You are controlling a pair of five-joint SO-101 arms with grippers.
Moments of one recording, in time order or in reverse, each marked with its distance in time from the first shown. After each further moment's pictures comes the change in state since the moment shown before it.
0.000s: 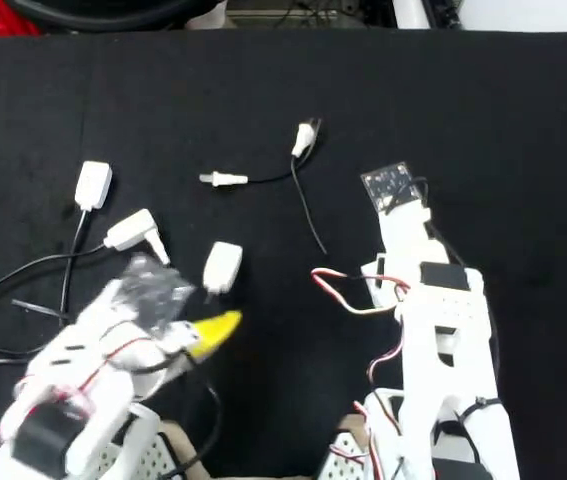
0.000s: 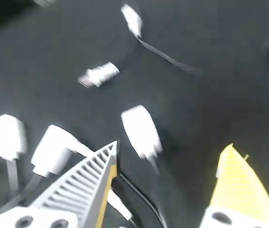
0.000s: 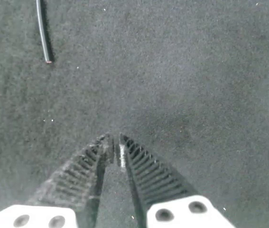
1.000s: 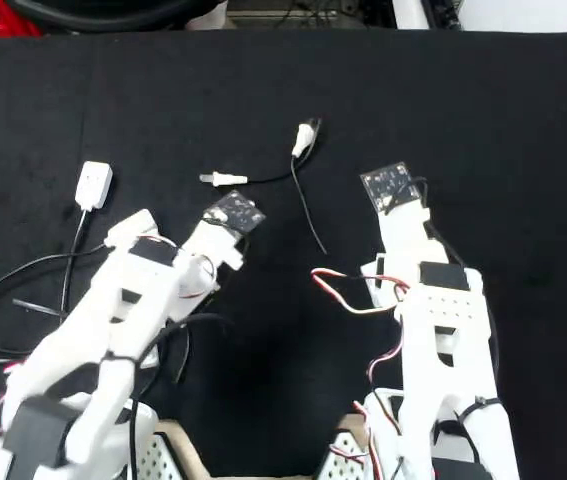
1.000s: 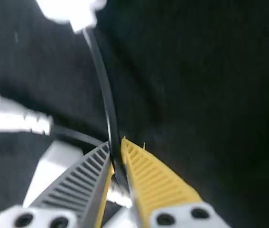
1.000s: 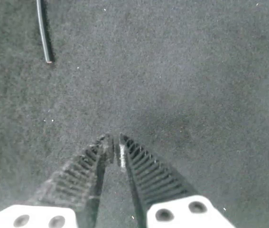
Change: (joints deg) left arm -2.4 73.9 -7.8 -16.9 -10.5; right arm 0.0 0.0 0.0 0.0 0.0
